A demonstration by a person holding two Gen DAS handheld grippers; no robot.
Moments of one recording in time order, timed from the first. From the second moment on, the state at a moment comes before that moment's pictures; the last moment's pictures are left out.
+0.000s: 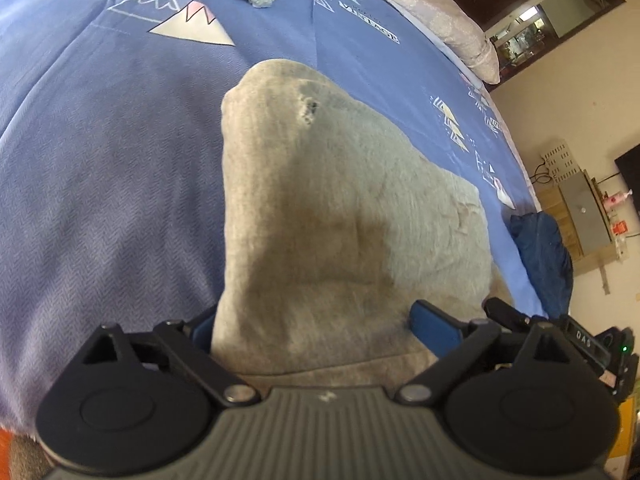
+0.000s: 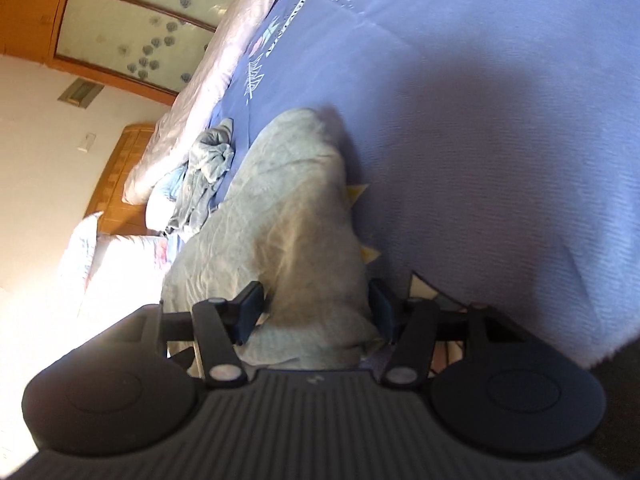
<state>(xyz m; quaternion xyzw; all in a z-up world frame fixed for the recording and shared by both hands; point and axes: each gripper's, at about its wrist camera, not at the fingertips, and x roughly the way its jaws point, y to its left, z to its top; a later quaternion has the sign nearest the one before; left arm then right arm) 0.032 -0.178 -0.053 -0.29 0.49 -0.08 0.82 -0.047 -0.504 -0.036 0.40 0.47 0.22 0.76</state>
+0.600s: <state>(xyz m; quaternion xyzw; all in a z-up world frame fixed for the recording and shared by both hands) 0.102 -0.065 0.150 -0.24 0.28 -0.05 0.93 0.078 -0.353 0.144 0.30 0.28 0.38 0.83</state>
